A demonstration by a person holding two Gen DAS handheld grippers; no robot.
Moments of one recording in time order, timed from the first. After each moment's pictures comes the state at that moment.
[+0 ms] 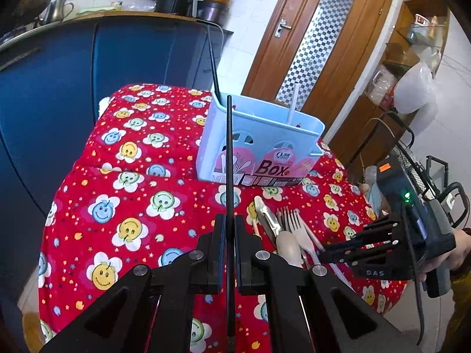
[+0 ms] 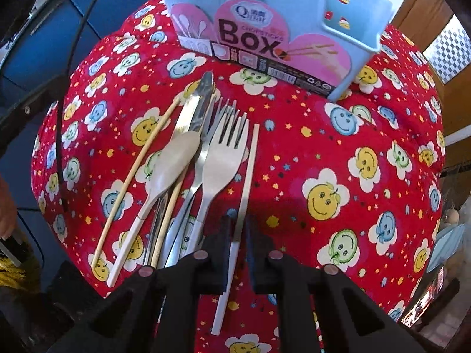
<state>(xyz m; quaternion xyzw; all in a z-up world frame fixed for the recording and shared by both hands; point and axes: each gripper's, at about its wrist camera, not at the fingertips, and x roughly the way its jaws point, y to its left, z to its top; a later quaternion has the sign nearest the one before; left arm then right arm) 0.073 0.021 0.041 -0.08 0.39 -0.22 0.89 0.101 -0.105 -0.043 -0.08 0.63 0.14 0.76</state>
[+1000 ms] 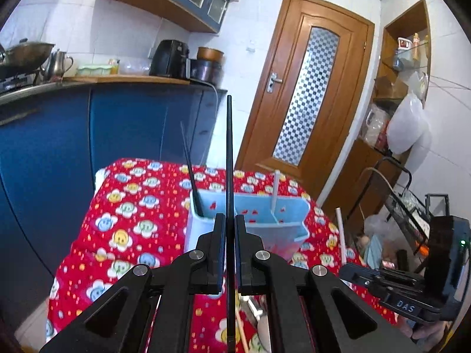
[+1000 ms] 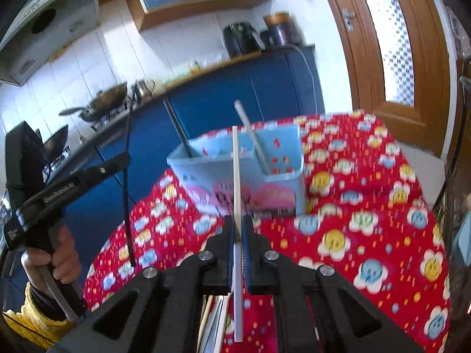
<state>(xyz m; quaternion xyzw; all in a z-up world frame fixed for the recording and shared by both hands) 0.094 -0.004 0.104 -0.08 0.24 -0.21 0.94 0.049 -0.167 0.031 0.14 0.29 0.13 0.94</state>
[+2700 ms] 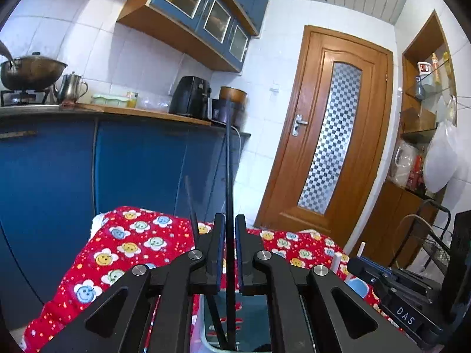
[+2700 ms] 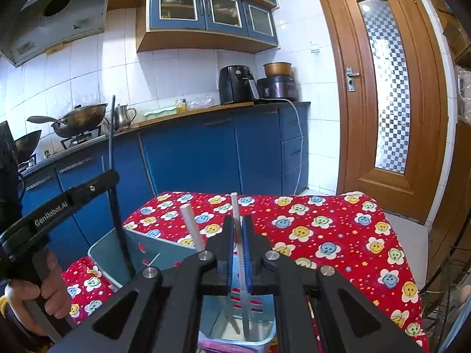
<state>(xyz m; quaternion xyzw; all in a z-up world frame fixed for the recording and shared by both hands) 0.197 -0.031 0.087 -0.10 0.14 -0.13 0.98 0.174 -0.170 0.036 0.06 0.18 0.08 0.98</state>
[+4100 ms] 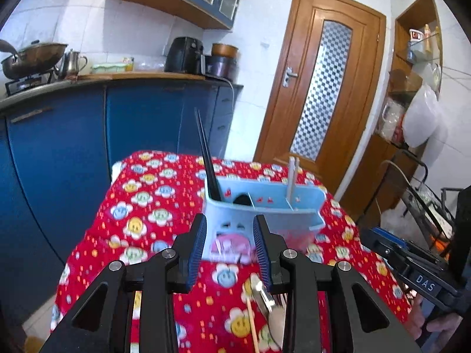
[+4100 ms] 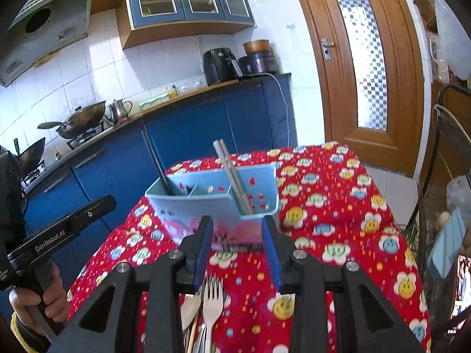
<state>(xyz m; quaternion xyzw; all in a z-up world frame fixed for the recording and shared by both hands) 0.080 -0.009 0.089 -0.07 0.27 -0.16 0.95 0.045 -0.165 0.040 0.12 0.26 0.05 0.96</state>
